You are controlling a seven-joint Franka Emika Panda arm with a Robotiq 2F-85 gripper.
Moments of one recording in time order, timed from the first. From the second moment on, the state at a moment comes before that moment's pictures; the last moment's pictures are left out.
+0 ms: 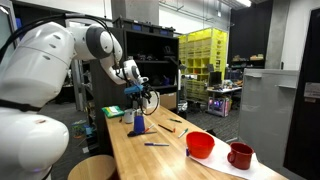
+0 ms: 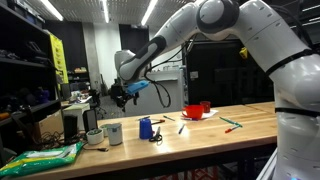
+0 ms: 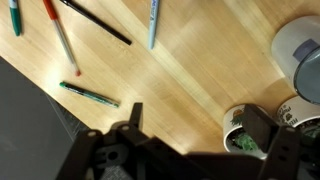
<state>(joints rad) 0.35 0.51 0.00 -1.57 -0.35 2.28 0.30</state>
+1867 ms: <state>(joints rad) 0.35 0.32 0.00 -1.93 -0.45 2.33 0.83</state>
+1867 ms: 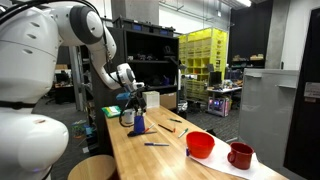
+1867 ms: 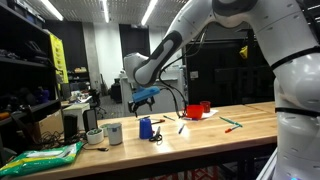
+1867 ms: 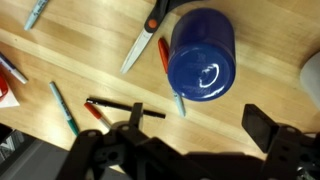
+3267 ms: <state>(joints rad) 0.28 0.31 0.03 -2.09 -0.24 2.57 0.80</state>
